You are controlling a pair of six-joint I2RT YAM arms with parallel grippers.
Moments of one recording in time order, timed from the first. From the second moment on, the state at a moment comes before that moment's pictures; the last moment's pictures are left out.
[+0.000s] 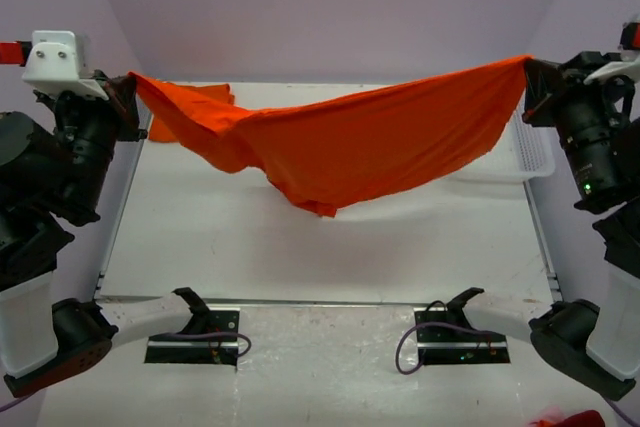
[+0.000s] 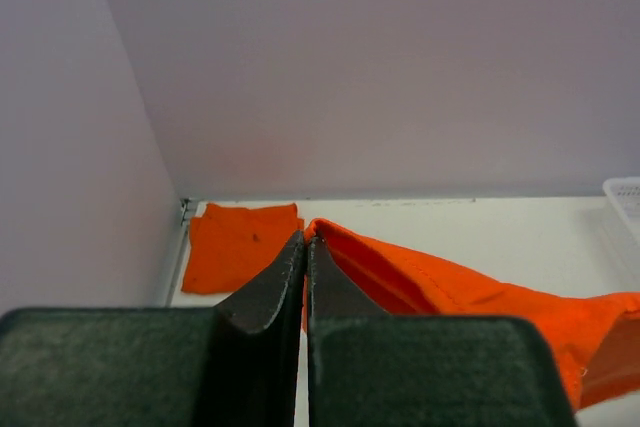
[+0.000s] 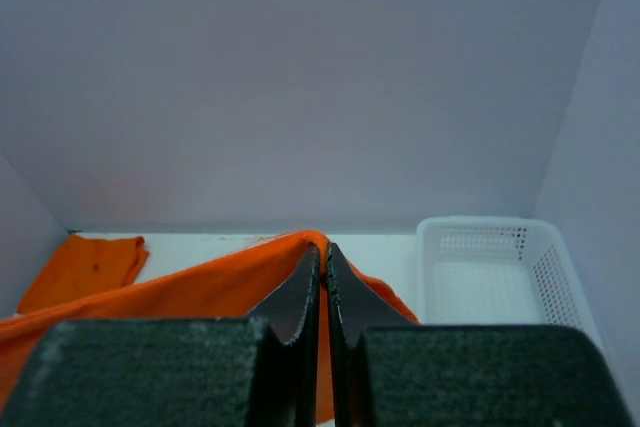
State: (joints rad) left arm -0.74 1.09 2.10 -0.95 -0.71 0.04; right arm 0.53 1.19 2.25 -0.94 0.47 0.06
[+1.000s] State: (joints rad) left arm -0.52 1.40 2.11 -0.62 -0.39 0.11; right arm 0.48 1.22 1.84 -0.91 0.32 0.09
